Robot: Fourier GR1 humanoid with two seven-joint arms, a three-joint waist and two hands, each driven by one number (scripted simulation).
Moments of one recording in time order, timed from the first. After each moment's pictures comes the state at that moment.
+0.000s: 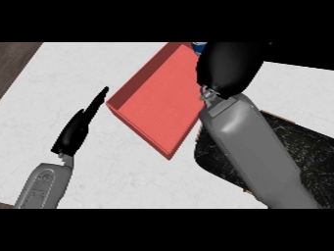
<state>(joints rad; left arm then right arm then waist) -0.26 0.17 -0.06 -1.31 -0.29 -0.09 -0.01 -0.92 -0.01 0.26 -1.37 1.55 0.27 1.17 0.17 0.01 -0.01</state>
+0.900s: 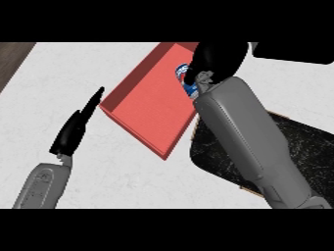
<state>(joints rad) -0.26 0.17 -0.04 -1.27 -0.29 -0.07 -0.04 -1.00 -0.01 0.21 -1.12 1.15 0.04 1.19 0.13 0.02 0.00</state>
